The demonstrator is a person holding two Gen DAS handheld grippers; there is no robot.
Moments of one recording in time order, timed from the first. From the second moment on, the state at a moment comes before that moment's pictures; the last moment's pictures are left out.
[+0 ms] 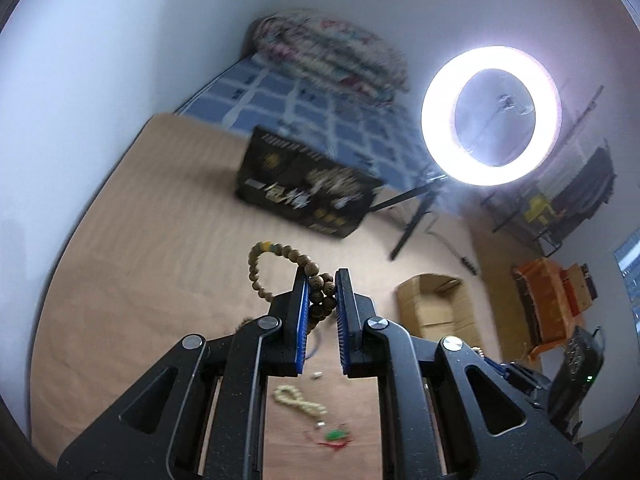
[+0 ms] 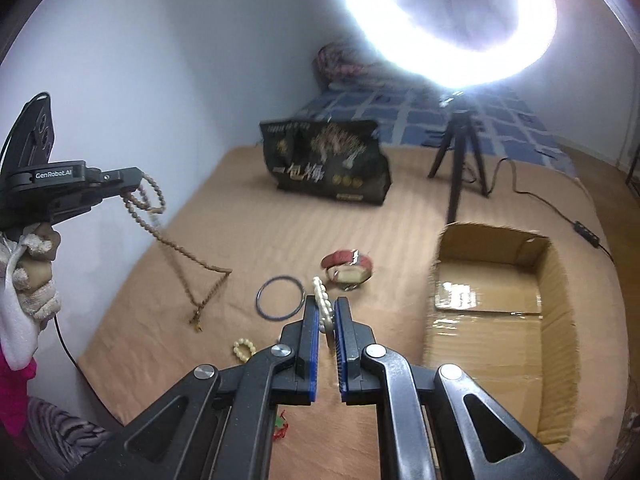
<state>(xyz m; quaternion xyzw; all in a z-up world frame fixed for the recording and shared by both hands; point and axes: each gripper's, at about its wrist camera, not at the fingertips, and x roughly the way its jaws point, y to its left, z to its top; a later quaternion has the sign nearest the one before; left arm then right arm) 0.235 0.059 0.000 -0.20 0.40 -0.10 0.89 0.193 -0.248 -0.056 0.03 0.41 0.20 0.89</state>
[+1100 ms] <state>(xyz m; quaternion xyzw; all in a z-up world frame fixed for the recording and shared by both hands) 0.297 -0.202 0.066 -0.11 0.40 -0.27 0.87 0.195 -0.405 -0.047 0.11 0.40 0.06 0.91</state>
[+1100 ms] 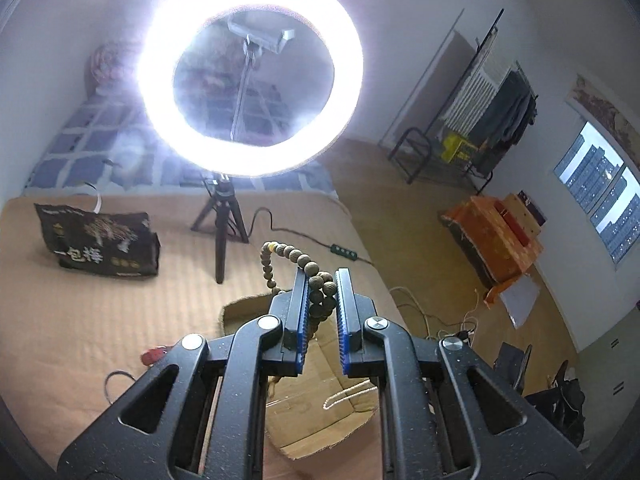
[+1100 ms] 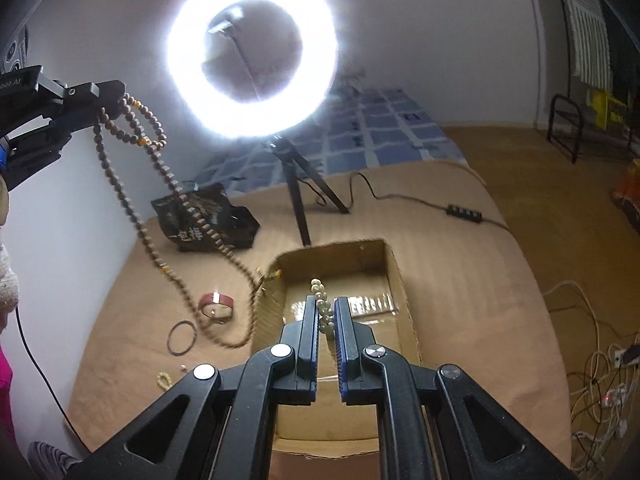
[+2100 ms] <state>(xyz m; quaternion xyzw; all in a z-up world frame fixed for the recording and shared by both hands) 0.333 -0.268 -0.093 -0.01 0.54 -0.21 0.82 0.218 -0.412 -0.102 0.10 0.48 0.05 0.87</state>
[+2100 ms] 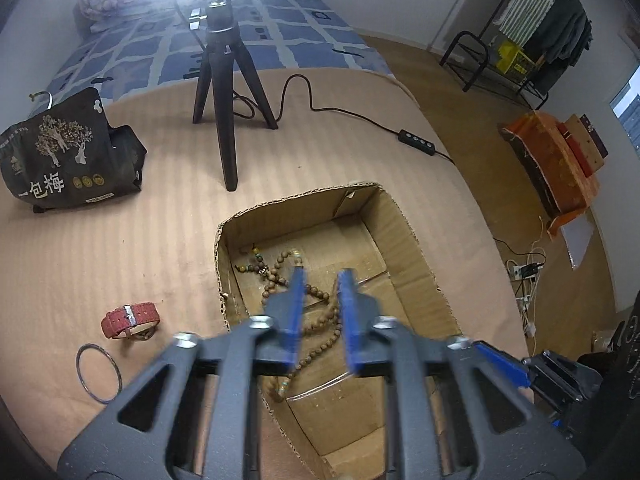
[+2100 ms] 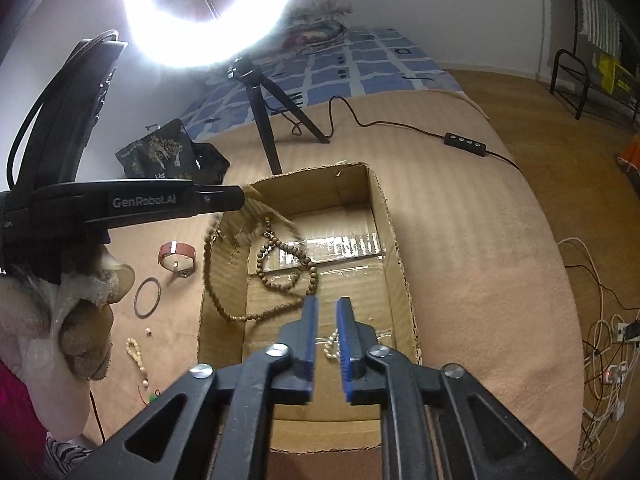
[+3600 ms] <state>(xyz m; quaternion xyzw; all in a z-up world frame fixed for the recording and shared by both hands) 0.197 0.002 -0.116 -0.11 0.53 -0.10 0.84 0.176 -0.267 -0.085 0.01 0.44 0.18 0.88</state>
